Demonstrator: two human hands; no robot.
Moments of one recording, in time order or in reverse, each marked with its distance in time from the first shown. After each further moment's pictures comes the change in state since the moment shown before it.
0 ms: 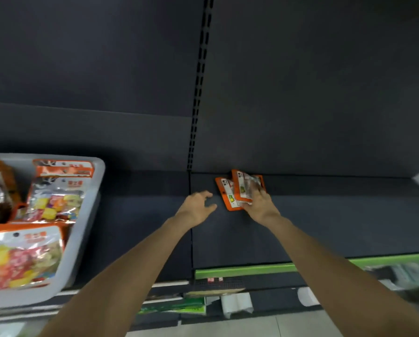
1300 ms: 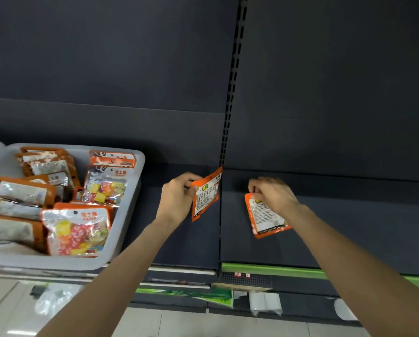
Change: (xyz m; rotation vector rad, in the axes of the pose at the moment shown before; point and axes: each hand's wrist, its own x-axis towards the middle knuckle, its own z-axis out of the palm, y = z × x) left_hand -0.075 -0.018 -0.050 -0.237 0.564 0.053; right_hand 0.007 -0.038 -0.013 -0.370 -0.017 -0.502
